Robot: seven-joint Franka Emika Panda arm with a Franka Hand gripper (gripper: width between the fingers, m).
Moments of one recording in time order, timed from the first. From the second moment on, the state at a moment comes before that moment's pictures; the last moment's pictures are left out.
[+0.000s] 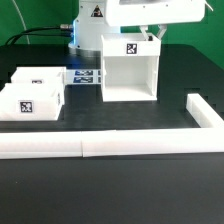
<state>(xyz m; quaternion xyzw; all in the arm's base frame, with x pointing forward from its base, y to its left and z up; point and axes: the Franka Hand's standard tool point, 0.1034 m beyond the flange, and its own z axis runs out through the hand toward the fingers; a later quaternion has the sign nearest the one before) 0.392 0.101 0.095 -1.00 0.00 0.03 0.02</state>
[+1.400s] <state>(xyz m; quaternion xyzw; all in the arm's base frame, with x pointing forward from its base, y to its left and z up) 0.564 0.091 0.097 -1.00 -0.01 -0.04 0.05</state>
